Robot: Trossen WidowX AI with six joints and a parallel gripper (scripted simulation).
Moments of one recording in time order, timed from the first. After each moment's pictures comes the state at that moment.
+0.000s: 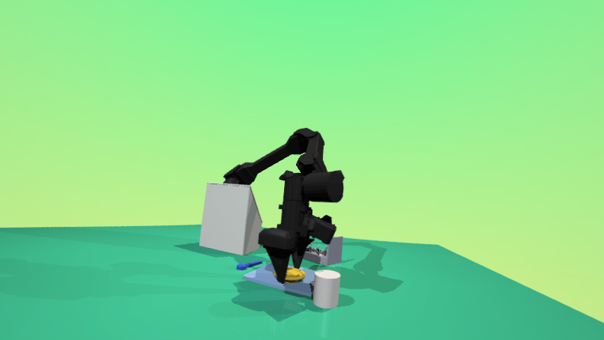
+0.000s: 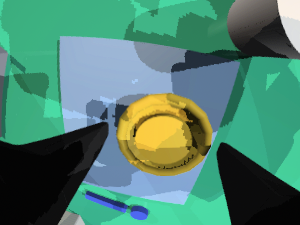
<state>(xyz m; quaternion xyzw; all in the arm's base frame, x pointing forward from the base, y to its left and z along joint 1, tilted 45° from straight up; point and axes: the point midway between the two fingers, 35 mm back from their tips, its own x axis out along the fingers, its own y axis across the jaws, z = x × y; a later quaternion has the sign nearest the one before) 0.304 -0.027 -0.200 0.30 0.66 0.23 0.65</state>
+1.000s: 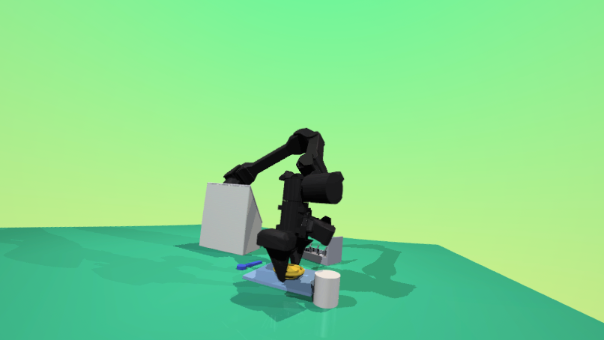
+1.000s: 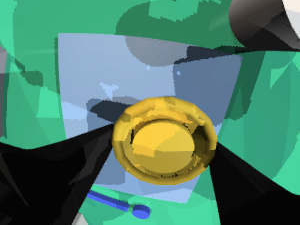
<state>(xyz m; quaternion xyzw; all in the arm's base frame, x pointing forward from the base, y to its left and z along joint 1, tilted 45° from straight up) 0.302 -0.026 -0.201 0.30 0.67 0.23 0.64</state>
